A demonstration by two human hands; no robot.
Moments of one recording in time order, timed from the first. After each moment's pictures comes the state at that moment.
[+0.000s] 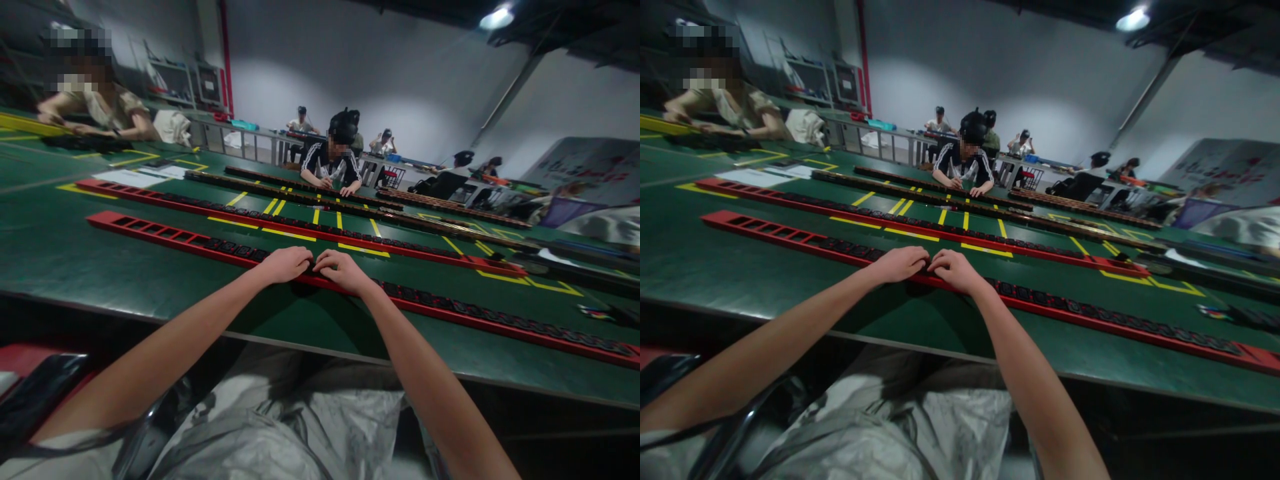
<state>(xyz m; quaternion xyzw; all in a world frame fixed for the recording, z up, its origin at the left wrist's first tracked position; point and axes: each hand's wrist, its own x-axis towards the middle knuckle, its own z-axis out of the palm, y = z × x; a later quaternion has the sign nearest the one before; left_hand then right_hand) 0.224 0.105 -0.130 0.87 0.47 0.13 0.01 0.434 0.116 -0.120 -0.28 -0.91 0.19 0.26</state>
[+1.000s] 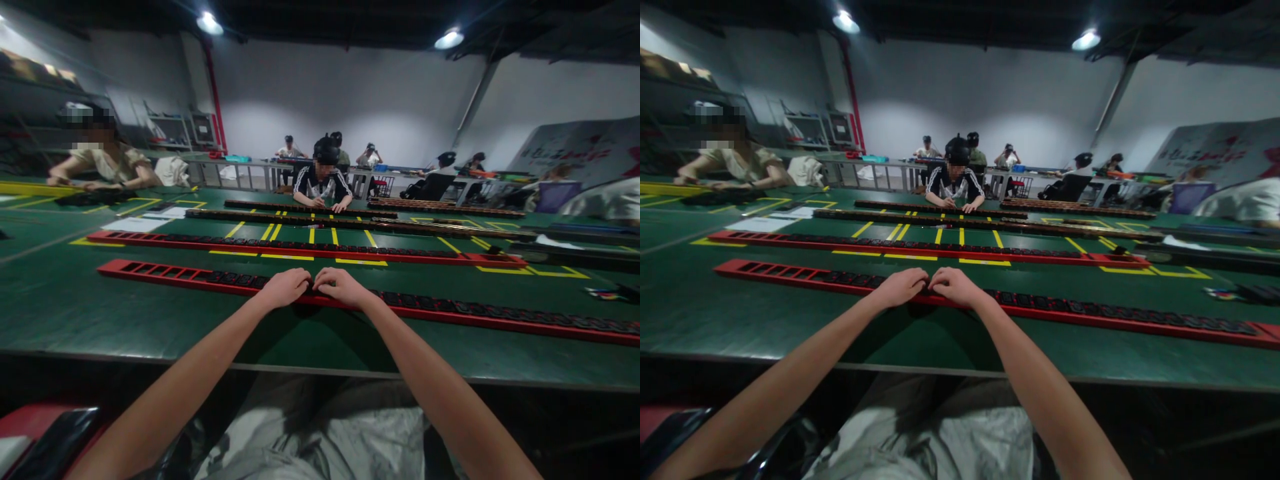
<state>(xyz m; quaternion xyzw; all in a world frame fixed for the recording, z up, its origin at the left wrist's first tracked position) 0.225 0.102 -0.128 0.87 0.47 0.14 0.03 0.436 0.114 -0.114 -0.29 -0.90 0.19 0.25</state>
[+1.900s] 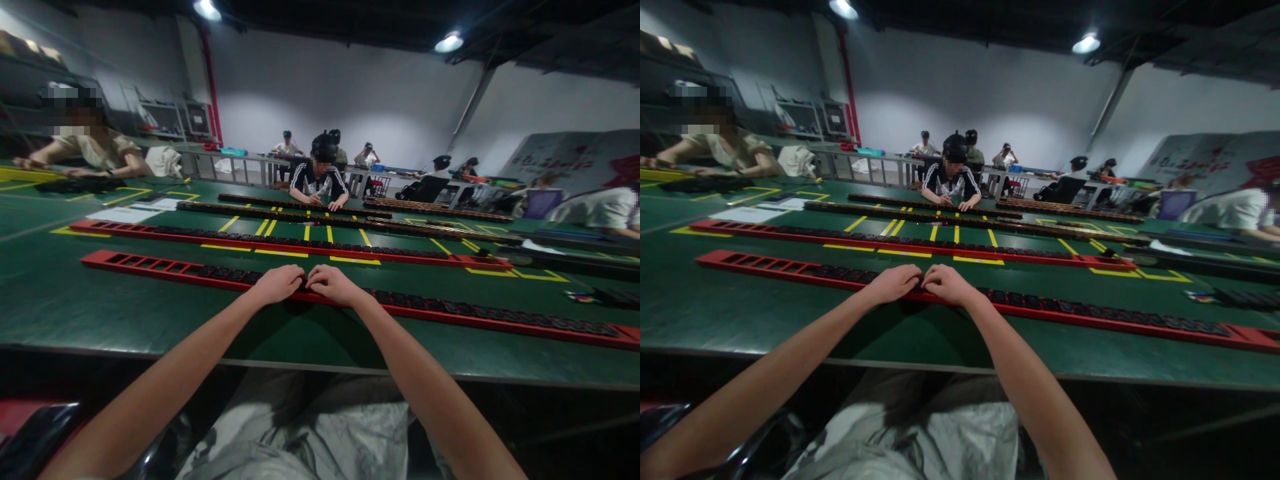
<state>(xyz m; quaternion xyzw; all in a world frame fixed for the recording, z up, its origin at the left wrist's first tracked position) 0.226 0.102 -0.128 0.87 0.47 0.14 0.03 0.435 0.113 -0.116 -0.28 -0.92 0.17 0.24</state>
